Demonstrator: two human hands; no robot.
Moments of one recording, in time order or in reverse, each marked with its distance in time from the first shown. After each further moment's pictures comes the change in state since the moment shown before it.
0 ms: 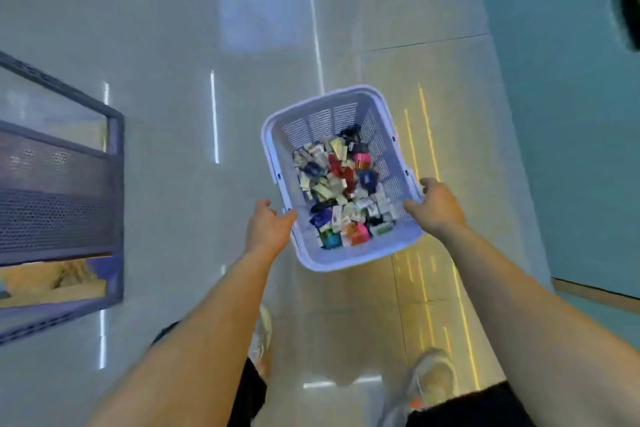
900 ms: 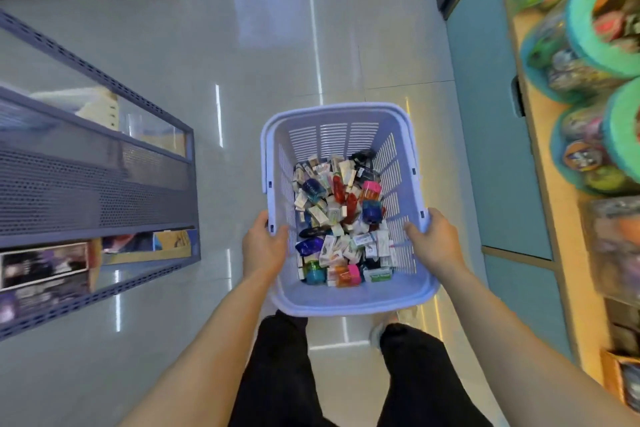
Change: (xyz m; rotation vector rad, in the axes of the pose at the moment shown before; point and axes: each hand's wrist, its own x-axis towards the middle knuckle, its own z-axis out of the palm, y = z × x) left_hand -0.299 0.084 -0.277 -0.156 0.051 0.197; right_hand -0.346 -0.189 -0.193 0.177 0.055 0.070
